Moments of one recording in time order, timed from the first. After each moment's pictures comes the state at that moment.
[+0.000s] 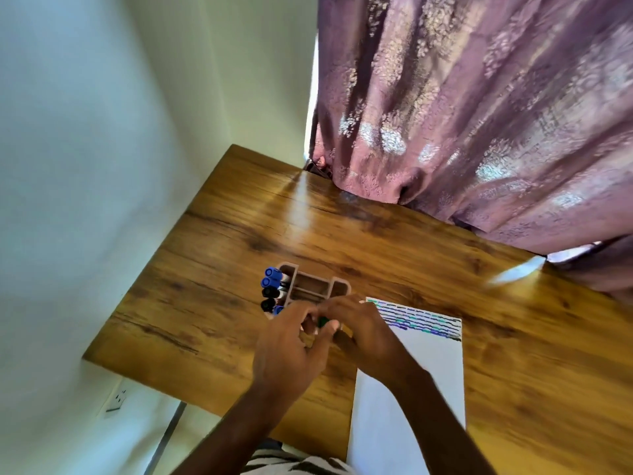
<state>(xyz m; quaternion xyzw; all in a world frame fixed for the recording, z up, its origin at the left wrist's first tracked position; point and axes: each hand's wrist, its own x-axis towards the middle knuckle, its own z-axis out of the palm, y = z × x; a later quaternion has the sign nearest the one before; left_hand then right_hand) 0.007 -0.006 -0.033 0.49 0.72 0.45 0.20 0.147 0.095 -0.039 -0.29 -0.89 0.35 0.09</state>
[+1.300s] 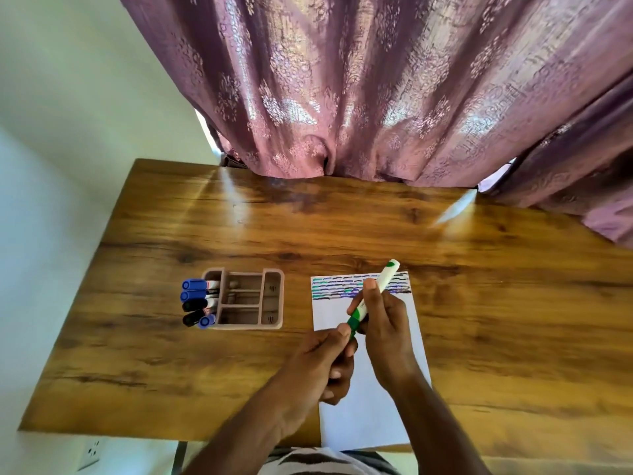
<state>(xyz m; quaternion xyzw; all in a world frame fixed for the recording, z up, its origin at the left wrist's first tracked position) 0.101 0.016 0.018 0.24 0.50 0.31 0.77 0.224 0.070 -0.010 -0.54 -0.43 0.59 0.42</state>
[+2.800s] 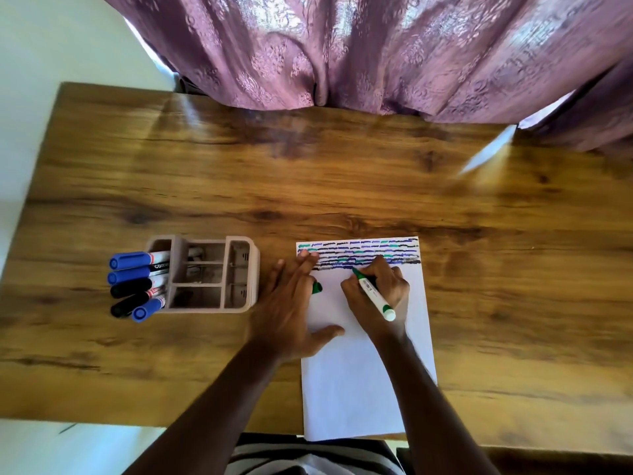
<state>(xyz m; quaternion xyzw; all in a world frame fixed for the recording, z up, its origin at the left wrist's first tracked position) 0.095 0.055 -0.159 0.72 0.65 0.13 0.19 0.268 0.111 -0.166 -0.62 -0.68 0.22 0.33</state>
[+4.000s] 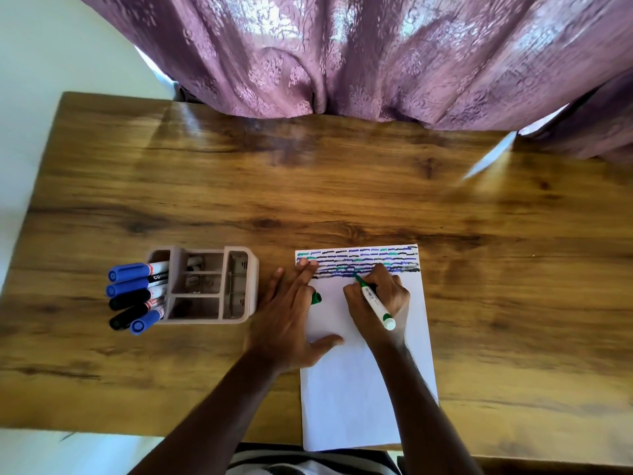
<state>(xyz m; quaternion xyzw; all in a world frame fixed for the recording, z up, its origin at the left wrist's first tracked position) 0.095 0.055 -0.155 0.73 0.65 0.11 0.19 0.266 0.113 -0.161 -0.63 -0.65 0.25 0.34</state>
